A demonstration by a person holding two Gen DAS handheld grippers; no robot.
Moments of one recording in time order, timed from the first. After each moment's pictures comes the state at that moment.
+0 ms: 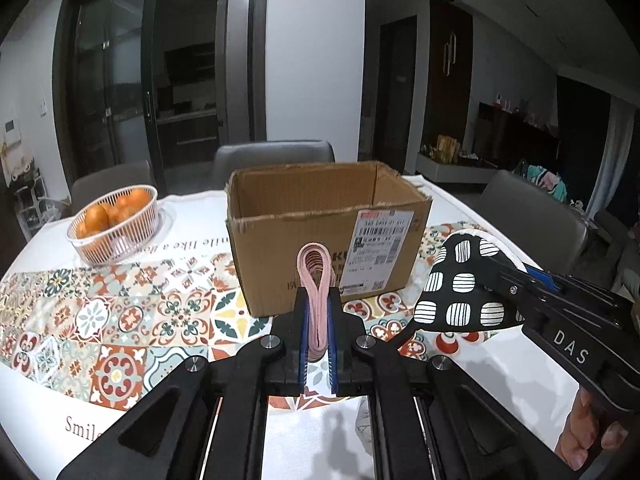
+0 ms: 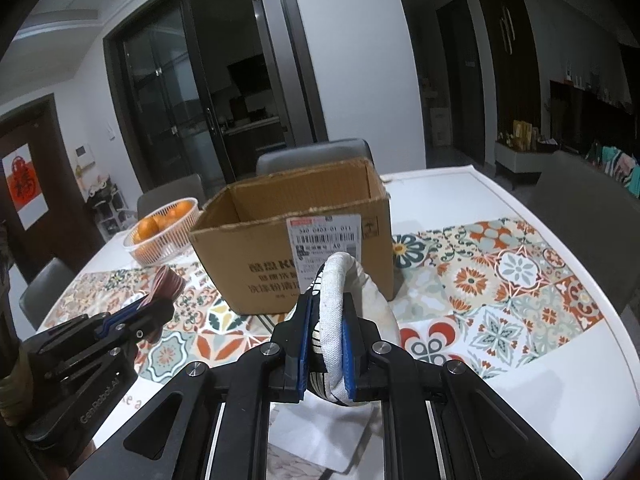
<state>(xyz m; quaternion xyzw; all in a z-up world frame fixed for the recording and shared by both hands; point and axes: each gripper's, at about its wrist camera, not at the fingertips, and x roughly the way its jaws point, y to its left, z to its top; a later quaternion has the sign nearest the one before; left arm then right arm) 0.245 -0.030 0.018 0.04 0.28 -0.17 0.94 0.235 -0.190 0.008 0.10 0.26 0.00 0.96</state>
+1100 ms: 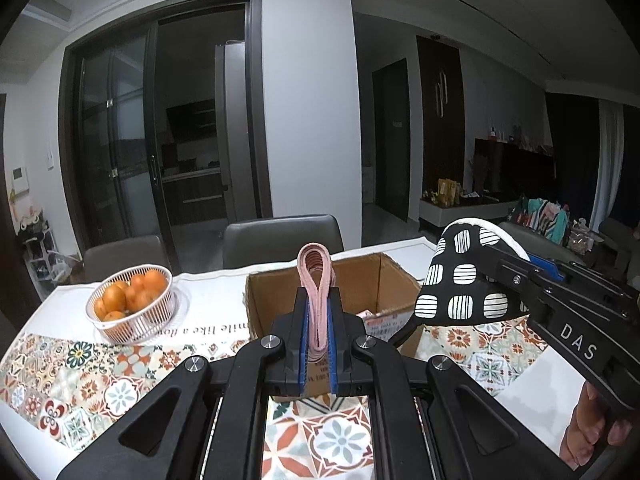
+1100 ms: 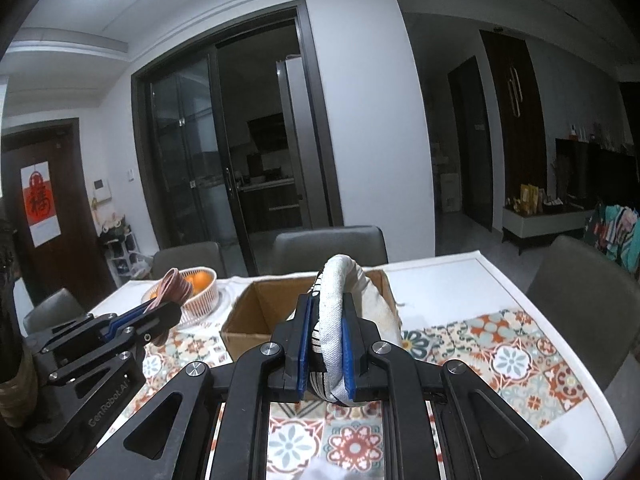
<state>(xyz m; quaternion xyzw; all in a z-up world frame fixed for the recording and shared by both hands) 0.258 -0.034 0.098 0.06 0.18 -0.16 0.97 0.241 -0.188 0.085 0.07 0.15 0.01 0.99</state>
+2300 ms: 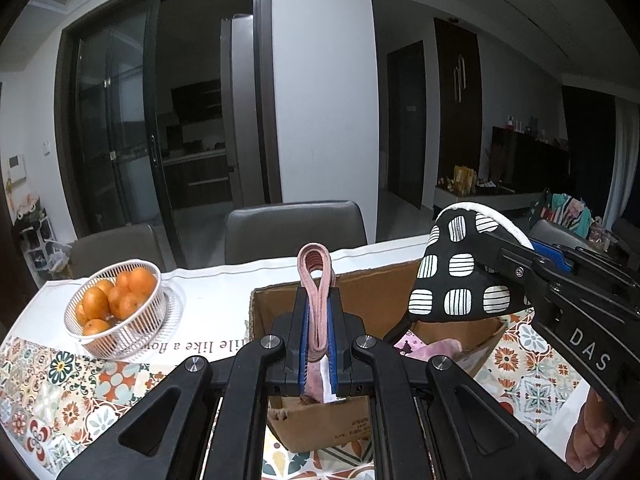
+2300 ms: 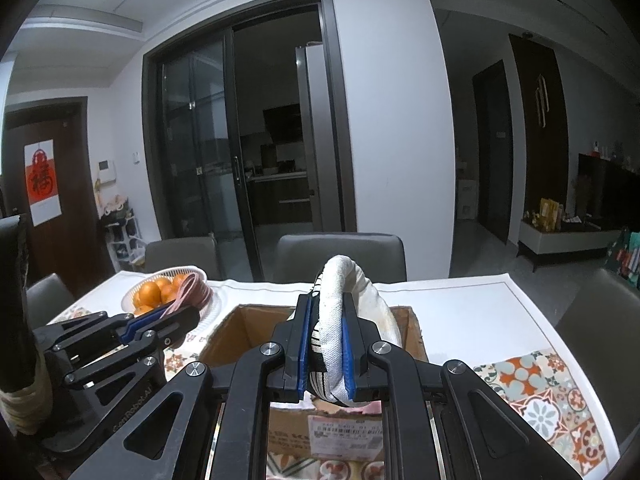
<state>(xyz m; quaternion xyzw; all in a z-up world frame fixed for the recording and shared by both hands) 0.379 -0.044 0.065 0.06 0.22 -0.15 0.96 0.355 -0.177 0.072 0.04 0.17 0.04 0.98</state>
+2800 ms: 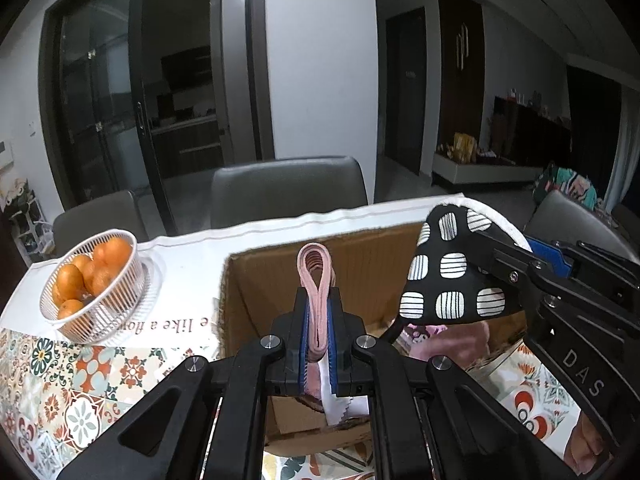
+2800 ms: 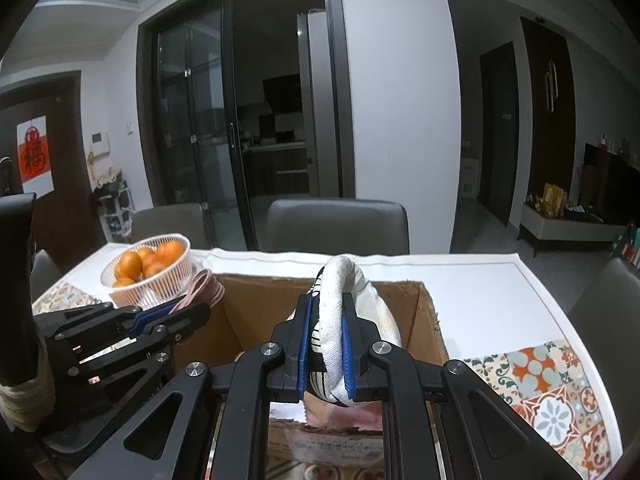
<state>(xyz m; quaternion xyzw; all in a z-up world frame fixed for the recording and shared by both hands) 0.426 -0.061 0.021 0.07 0.29 -0.16 0.94 0.404 -0.176 0.037 0.02 0.23 0.04 0.97</state>
